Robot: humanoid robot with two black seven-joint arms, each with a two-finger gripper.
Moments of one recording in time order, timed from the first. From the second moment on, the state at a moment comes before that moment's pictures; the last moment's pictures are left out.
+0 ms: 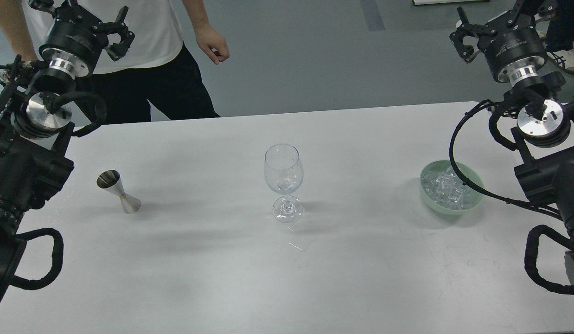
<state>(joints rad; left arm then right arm) -0.96 0.35 -1.16 -0.54 0.21 -0.38 -0.13 0.79 -0.18 1.47 0.69 -0.31 0.34 0.09</state>
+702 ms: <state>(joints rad) -0.95 0.36 -1.16 -0.53 0.21 -0.44 -0.13 0.82 -0.16 1.47 0.65 -0.31 0.33 0.09</state>
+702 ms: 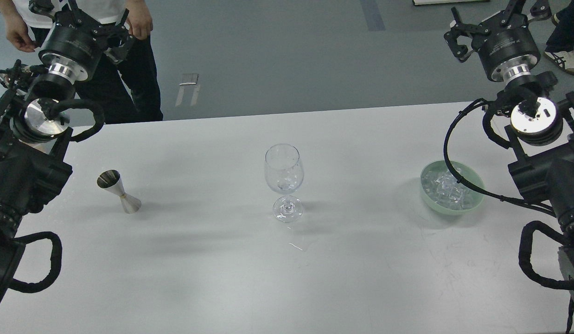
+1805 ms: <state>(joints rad) -0.96 0.37 -1.16 -0.53 0.21 -0.44 -0.13 0.84 -0.17 1.47 0.65 -0.31 0.33 0.08</state>
